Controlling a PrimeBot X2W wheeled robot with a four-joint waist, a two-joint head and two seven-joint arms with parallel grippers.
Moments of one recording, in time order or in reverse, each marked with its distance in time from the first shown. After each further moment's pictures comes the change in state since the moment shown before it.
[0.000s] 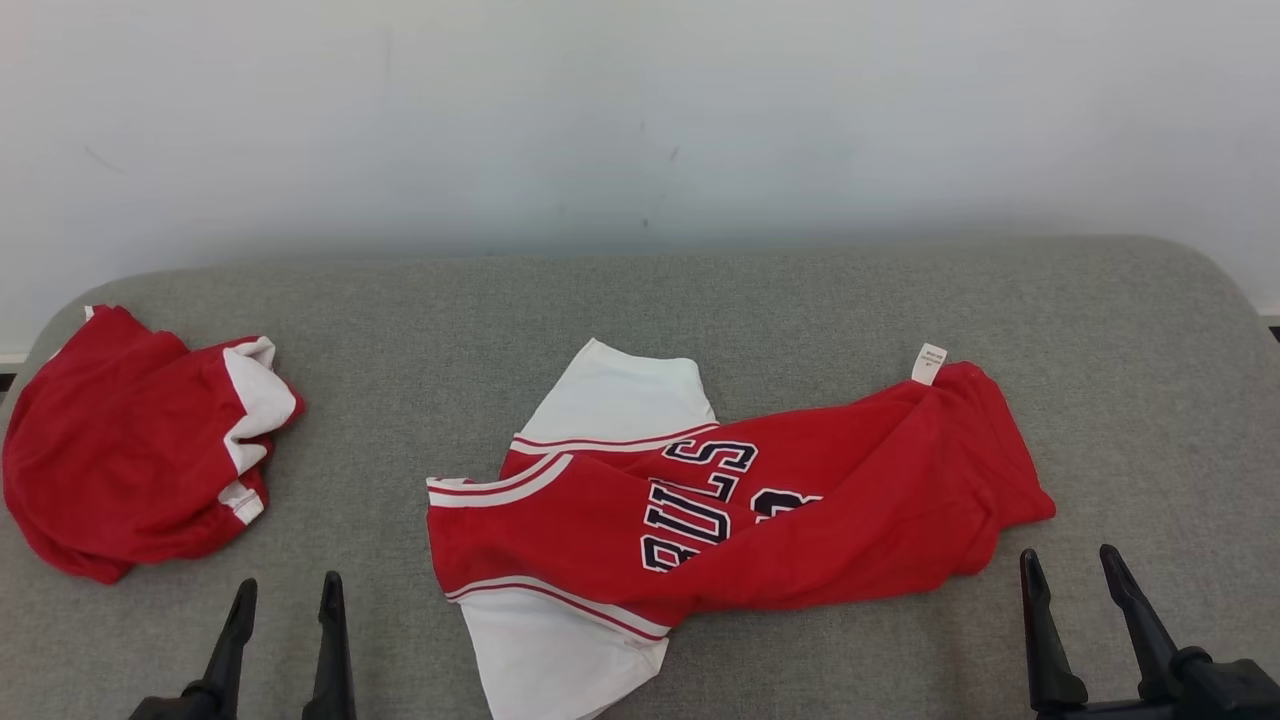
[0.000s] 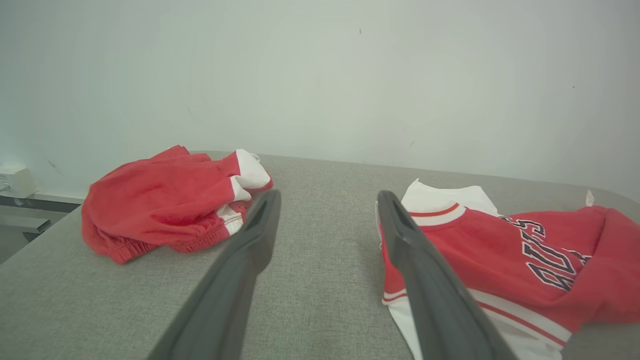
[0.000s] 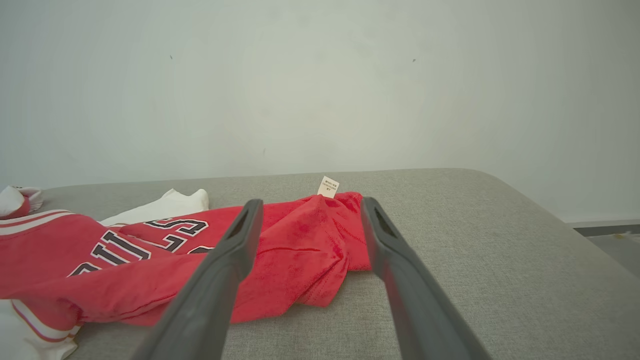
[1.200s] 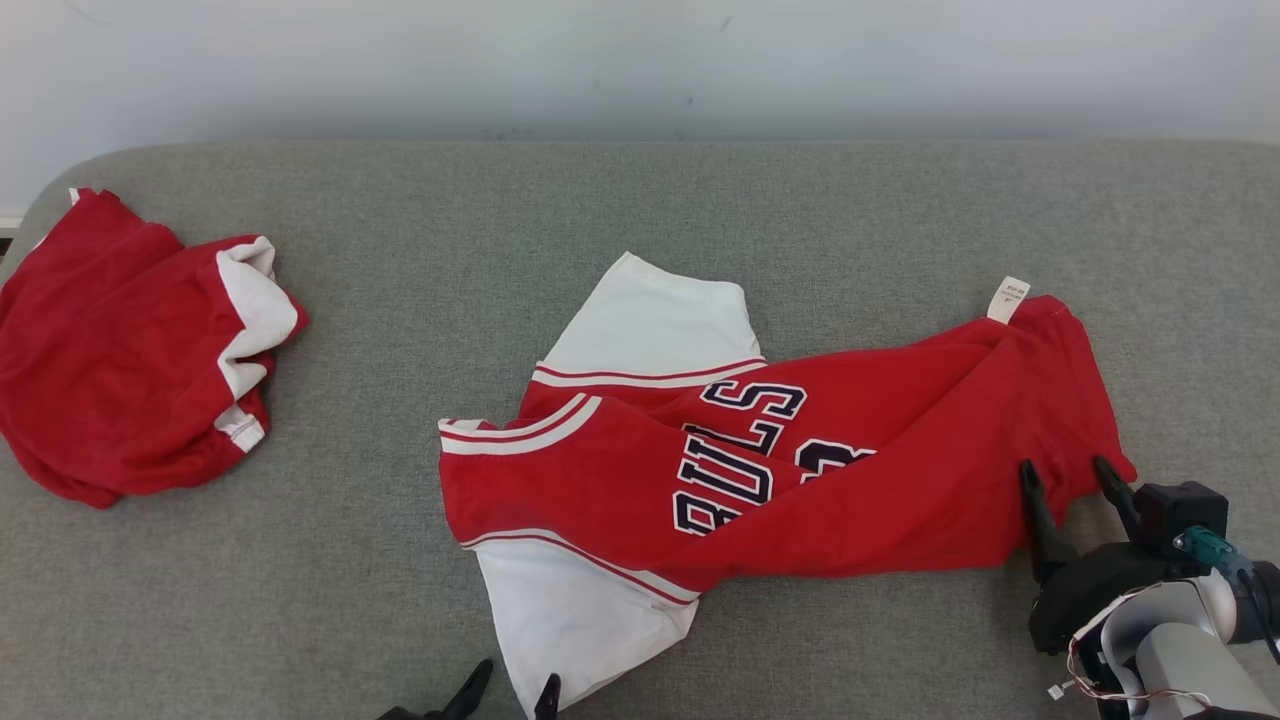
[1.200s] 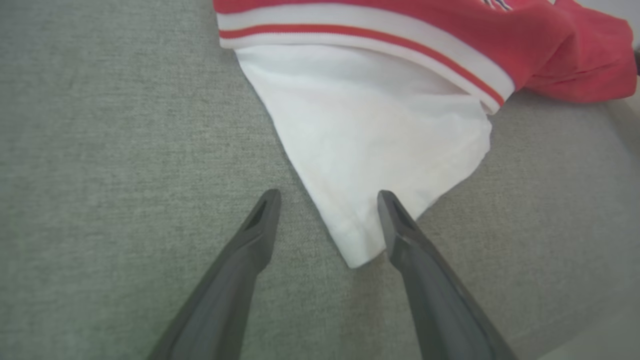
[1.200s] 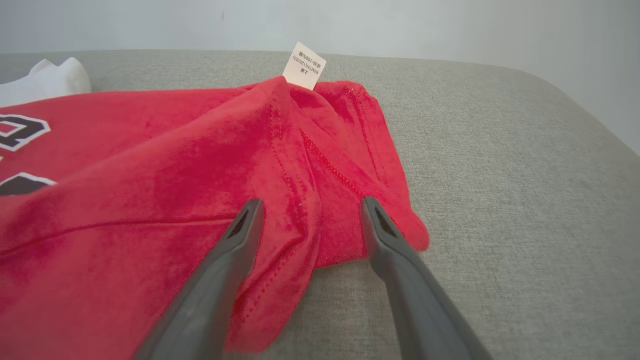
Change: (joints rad) left arm -0.092 0.016 -0.380 0.350 -0.092 -0.037 0.000; right arm -0.493 -0.123 0.093 0.682 0.026 0.000 0.016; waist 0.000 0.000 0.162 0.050
